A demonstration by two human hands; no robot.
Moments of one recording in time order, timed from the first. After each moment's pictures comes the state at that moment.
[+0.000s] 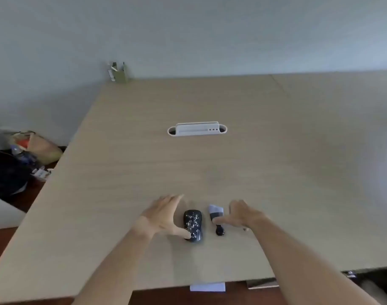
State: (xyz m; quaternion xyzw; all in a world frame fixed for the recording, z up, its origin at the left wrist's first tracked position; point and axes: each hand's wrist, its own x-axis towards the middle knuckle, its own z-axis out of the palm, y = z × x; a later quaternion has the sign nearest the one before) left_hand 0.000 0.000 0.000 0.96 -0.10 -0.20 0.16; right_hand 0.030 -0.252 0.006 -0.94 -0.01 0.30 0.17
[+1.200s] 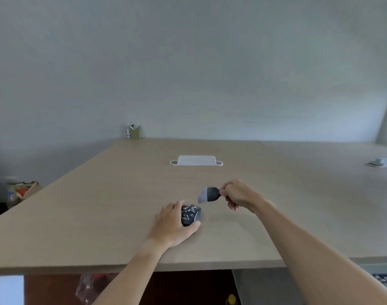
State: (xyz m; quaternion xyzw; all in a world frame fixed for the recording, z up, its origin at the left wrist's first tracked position) left_hand -0.067 -0.043 -0.124 0.95 -0.03 0.13 0.27; right_hand -0.009 -0.256 -0.039 -0.88 -0.09 0.05 0.46
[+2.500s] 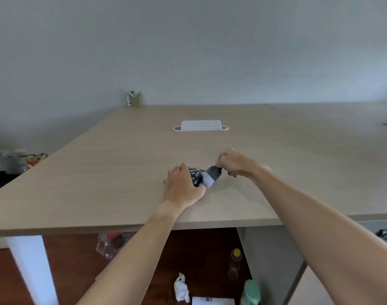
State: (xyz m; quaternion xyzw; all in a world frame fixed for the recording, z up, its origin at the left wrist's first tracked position) left_hand -0.061 -0.066 -0.126 0.95 0.02 0.18 0.27; right_hand 0.006 -0.236 -0.066 -0.91 -0.12 0.06 0.39
